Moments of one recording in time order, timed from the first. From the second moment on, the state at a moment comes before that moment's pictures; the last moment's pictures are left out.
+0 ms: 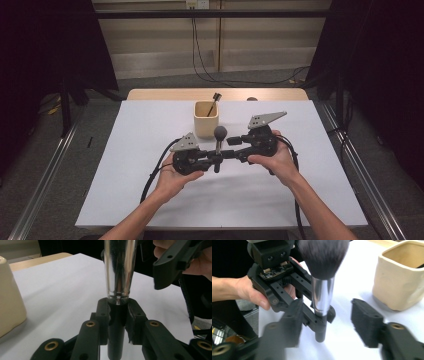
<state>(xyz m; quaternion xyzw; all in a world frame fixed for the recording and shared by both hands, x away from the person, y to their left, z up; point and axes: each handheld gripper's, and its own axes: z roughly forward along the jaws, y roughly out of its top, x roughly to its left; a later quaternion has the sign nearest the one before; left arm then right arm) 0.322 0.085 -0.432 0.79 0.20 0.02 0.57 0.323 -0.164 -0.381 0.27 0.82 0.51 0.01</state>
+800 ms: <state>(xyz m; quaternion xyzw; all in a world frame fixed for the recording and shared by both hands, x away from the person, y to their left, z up) 0.324 0.097 -0.427 0.79 0.21 0.03 0.58 0.309 -0.199 -0.397 0.32 0.81 0.50 0.06</state>
